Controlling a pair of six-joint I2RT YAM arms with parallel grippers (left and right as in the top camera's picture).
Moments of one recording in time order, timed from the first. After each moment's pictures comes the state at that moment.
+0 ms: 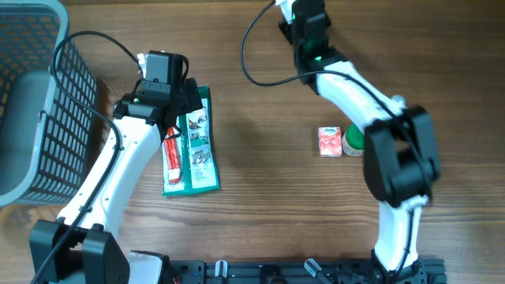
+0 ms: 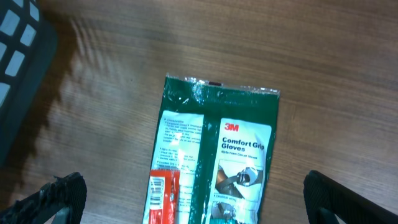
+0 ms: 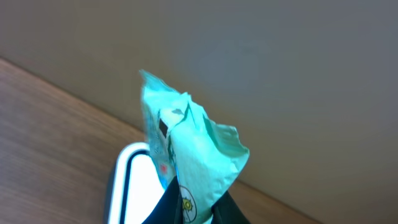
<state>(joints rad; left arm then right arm) -0.20 1.52 1.16 -0.65 -0.29 -0.39 0.37 2.12 1.62 0.15 0.37 -0.46</state>
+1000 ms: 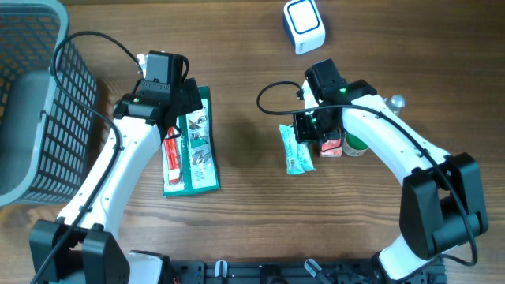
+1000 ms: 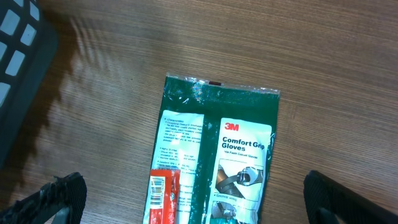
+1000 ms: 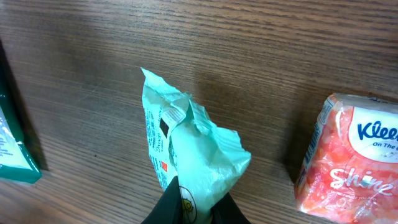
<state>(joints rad) -0.20 1.52 1.16 -0.65 -0.29 -0.39 0.38 1.79 1.24 -0.85 -0.26 0.28</state>
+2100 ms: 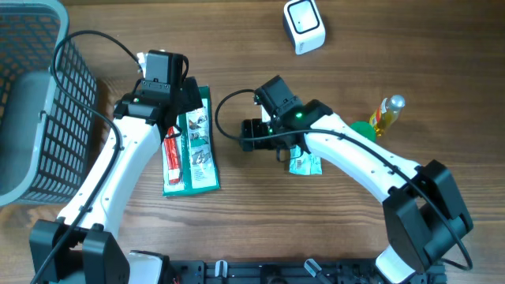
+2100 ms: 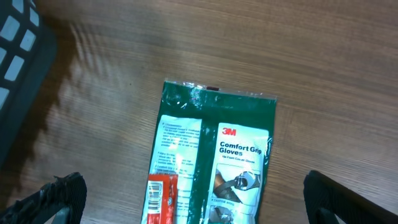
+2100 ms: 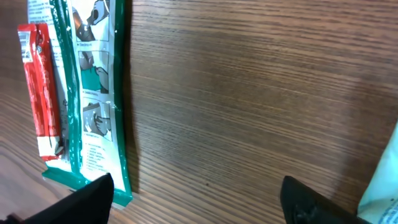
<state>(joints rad) -0.20 1.52 1.16 -0.63 -0.29 -0.39 0.65 1.79 1.24 -0.61 -0.24 0.55</state>
